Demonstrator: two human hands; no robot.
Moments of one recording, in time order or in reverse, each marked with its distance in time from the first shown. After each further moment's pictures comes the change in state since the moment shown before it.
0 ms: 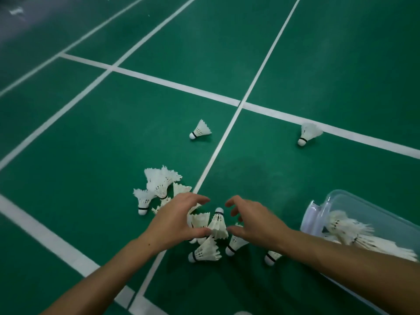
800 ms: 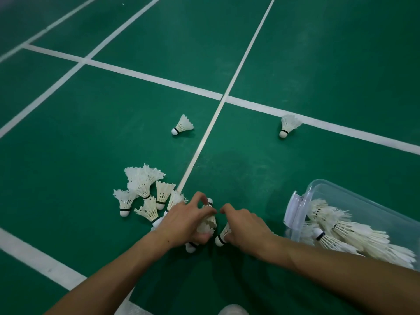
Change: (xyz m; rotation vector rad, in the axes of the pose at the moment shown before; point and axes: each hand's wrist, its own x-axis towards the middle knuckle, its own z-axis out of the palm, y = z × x) left_hand 0.041 0.002 0.062 0.376 -0.236 0.157; right_hand -0.016 -0.001 0.023 -0.127 -0.084 0.217
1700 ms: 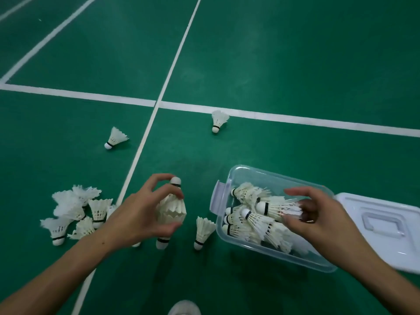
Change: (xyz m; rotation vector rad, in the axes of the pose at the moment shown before) left_hand 0.012 0.088 -0.093 -0.369 0.190 0.182; right_hand -0.215 0.173 -0.068 0.739 0.622 0.296
